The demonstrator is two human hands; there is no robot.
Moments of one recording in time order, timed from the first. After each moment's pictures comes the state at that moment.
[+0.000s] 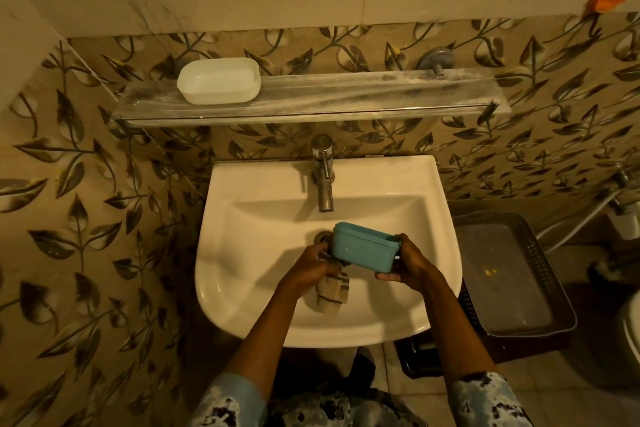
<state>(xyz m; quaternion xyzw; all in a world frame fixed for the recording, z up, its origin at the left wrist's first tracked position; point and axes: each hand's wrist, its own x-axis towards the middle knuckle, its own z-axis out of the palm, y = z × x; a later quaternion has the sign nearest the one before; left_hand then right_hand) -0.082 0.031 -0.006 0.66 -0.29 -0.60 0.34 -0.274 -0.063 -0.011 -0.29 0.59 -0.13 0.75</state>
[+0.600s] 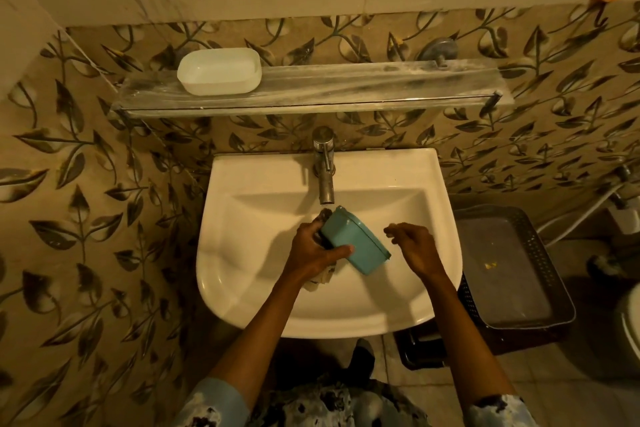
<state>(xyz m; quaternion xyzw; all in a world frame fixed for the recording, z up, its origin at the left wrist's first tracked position) -0.081 0.034 0.003 0.69 -0.36 -0.46 0.44 -0.281 -0.053 0.006 -0.61 0.58 -0.23 0.49</state>
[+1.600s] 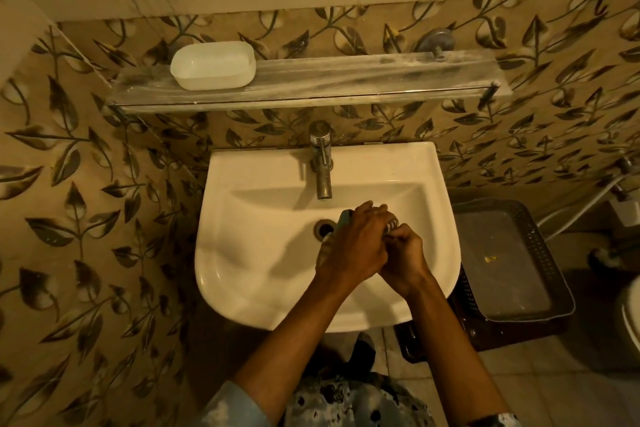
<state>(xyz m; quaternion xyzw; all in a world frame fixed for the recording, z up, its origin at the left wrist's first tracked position) -0.161 0.016 0.083 0.70 -0.63 -0.25 0.21 -0.257 -0.016 0.044 -0.20 0.40 -0.30 0.84</state>
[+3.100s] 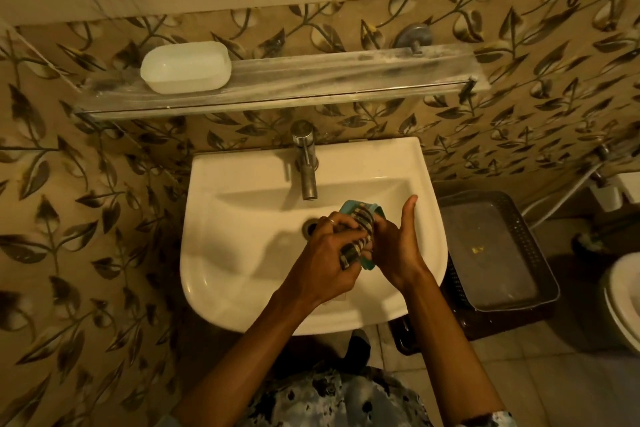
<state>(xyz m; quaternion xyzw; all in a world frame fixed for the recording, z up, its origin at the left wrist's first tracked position) -0.130 0.049 0.075 0.64 -0.64 -0.28 0.33 -0.263 -0.024 0.058 -0.28 0.40 -0.25 0.84</state>
